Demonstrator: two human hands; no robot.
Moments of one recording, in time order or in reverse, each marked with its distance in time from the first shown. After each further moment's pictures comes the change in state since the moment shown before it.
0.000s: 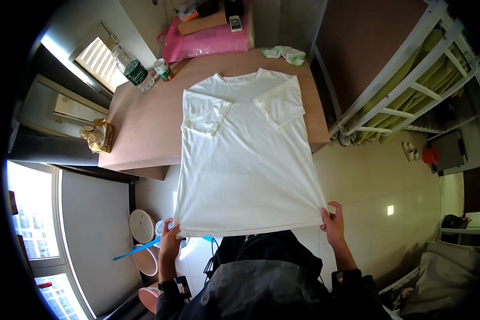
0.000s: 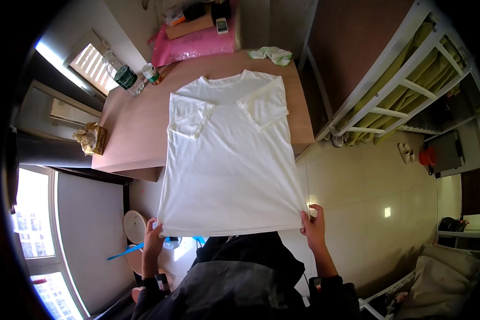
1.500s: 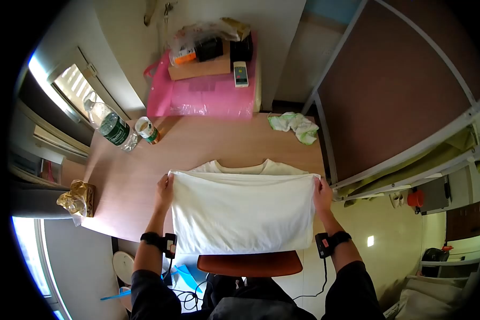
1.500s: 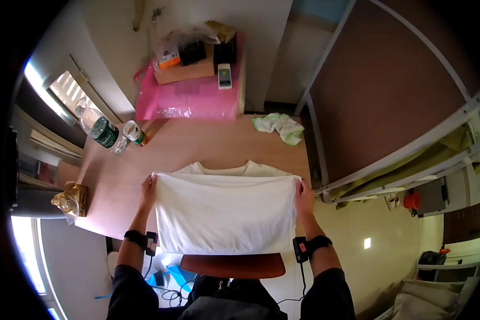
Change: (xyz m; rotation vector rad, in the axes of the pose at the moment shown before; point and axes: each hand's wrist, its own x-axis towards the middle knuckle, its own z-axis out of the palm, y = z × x) left_hand 0.473 0.126 0.105 0.516 0.154 0.385; right_hand 0.376 -0.184 0.173 -0.692 0.280 -0.891
